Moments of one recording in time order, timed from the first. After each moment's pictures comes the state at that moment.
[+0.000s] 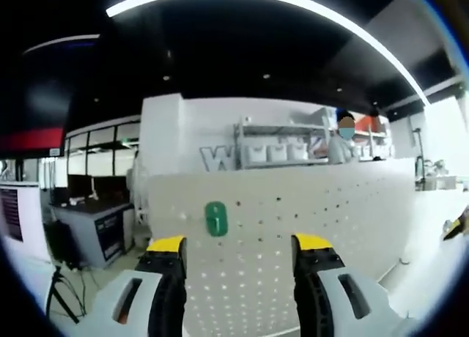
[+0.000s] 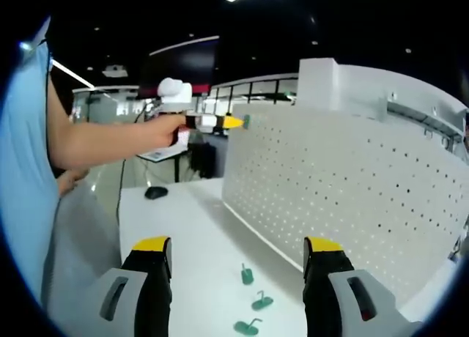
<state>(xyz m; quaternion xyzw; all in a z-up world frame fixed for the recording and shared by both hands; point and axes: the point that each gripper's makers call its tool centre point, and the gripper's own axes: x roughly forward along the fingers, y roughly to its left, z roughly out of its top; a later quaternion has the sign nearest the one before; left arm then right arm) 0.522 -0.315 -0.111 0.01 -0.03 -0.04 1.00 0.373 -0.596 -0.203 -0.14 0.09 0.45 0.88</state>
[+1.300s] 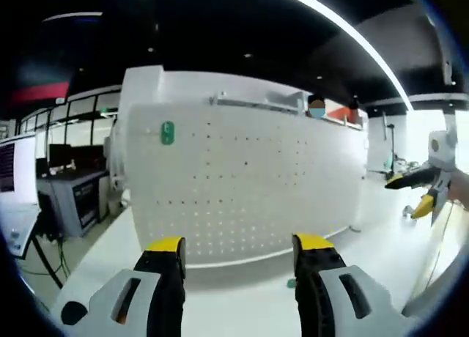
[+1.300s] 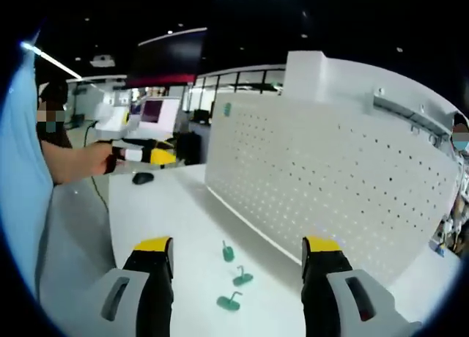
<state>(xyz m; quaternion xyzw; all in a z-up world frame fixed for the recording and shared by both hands) 0.400 -0.382 -0.233 -0.01 0.06 -0.12 0.99 0.374 -0.646 -0.215 -0.16 0.12 0.40 0.89</state>
